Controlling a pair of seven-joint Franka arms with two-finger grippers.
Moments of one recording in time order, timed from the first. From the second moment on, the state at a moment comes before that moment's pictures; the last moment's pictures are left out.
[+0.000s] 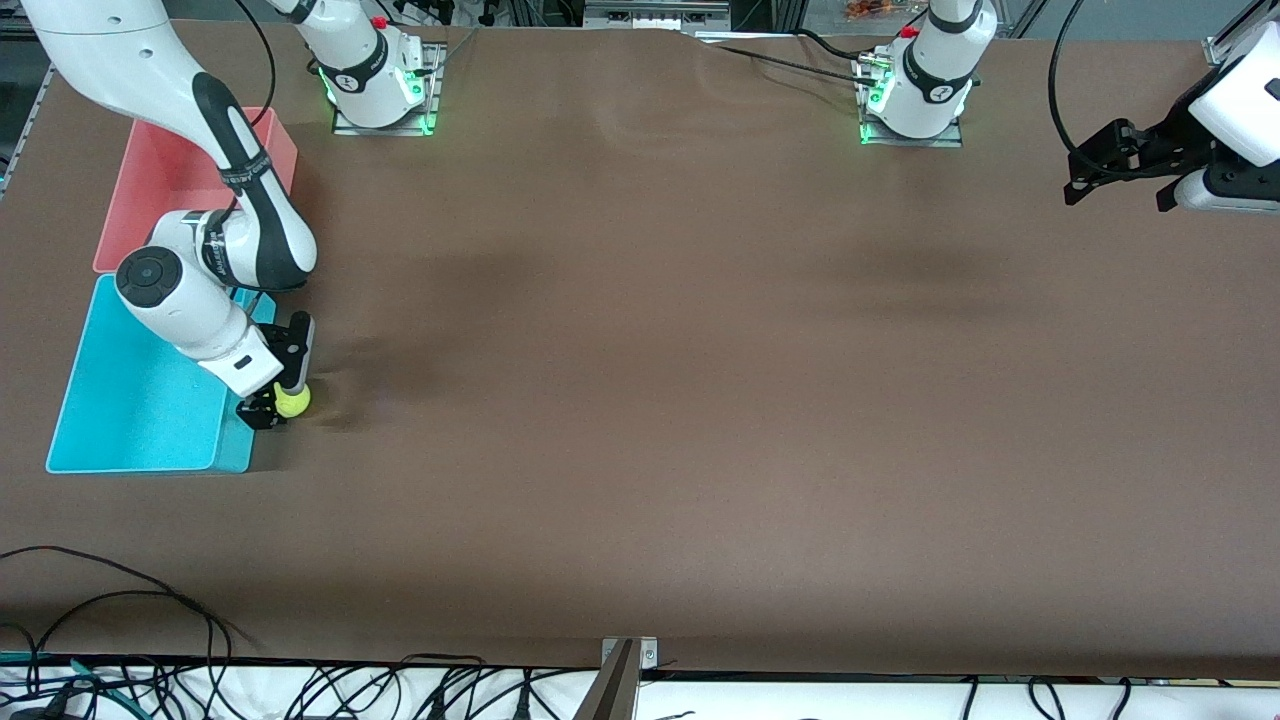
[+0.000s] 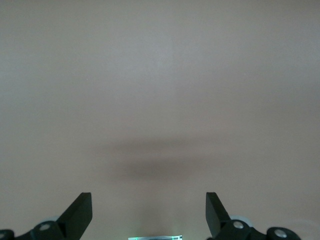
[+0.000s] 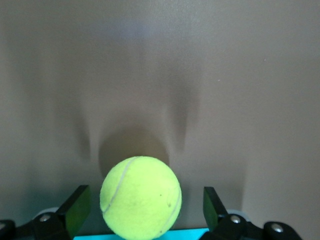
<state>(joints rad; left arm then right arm) -0.10 -0.06 0.02 -1.56 -0.02 1.44 -0.03 0.01 0.45 -0.07 -2.11 -0.12 2.72 -1.58</state>
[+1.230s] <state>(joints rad) -0.10 -0.06 0.02 -1.56 -0.02 1.44 -0.03 0.01 0.51 -0.07 -2.11 -0.12 2.83 -1.61</state>
